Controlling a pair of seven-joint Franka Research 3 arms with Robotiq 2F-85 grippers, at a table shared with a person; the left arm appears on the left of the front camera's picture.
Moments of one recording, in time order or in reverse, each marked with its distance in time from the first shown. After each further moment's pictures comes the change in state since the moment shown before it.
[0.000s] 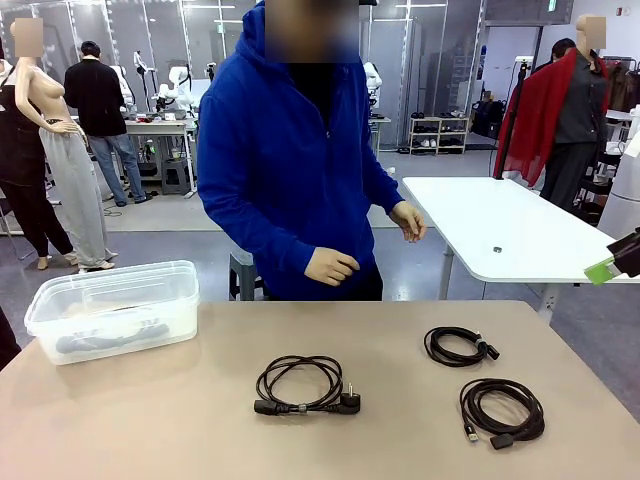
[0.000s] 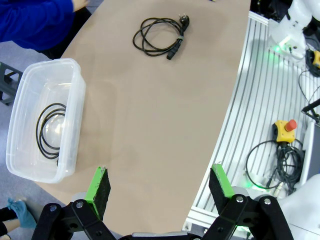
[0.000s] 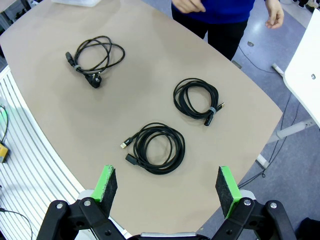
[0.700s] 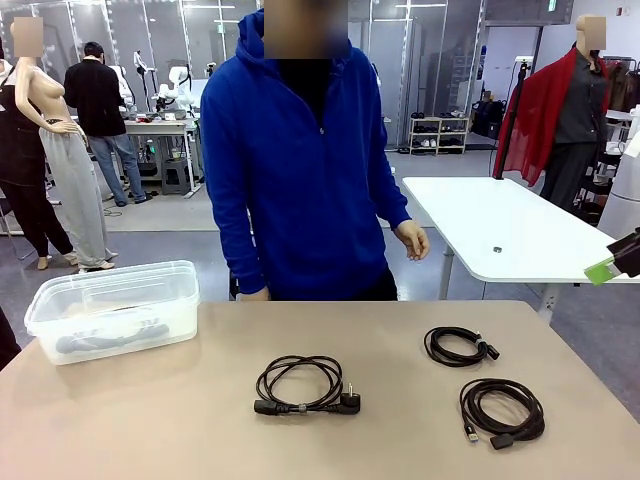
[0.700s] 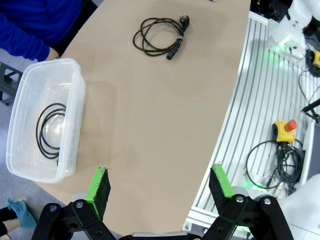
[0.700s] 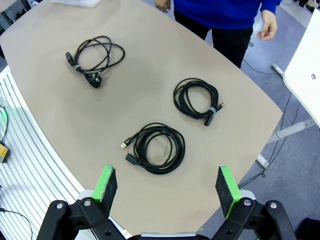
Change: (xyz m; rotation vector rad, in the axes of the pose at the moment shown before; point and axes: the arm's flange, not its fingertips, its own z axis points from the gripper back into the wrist) left arm 0.000 0.000 0.000 0.000 0.000 0.000; right arm 0.000 0.000 0.000 0.000 0.000 0.000
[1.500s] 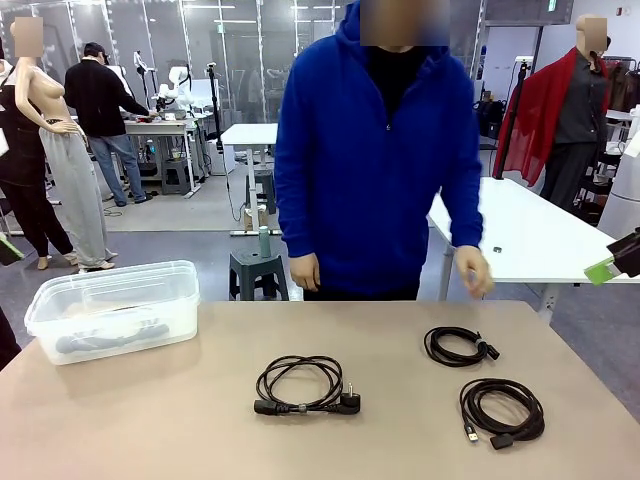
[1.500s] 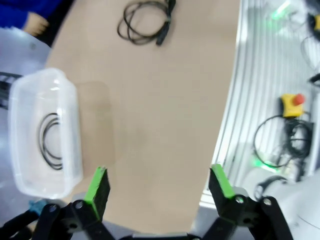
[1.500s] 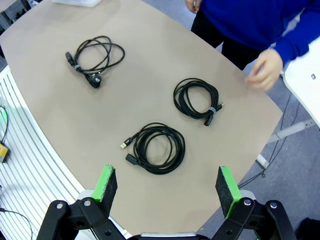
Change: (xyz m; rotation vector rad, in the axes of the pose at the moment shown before) left arm 0.060 -0.015 -0.038 -0.011 0.176 -0.163; right arm 0.000 0.000 0.000 0.000 0.000 0.000
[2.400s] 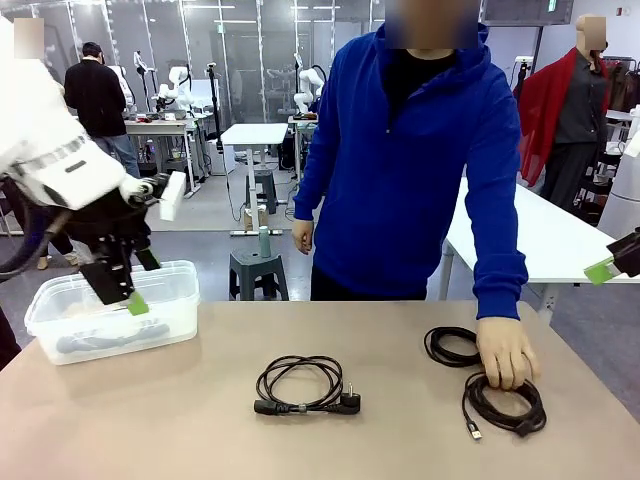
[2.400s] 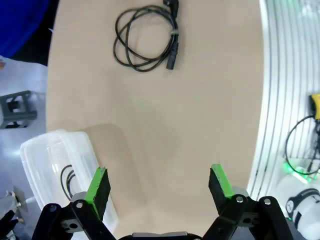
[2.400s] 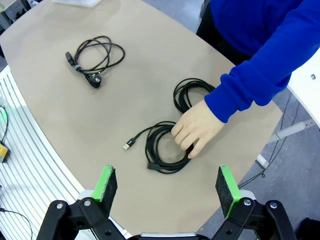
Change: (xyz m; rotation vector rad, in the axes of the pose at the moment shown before) left arm 0.140 0.013 -0.117 0.032 0.157 -0.206; right arm 0.000 0.000 0.000 0.000 0.000 0.001
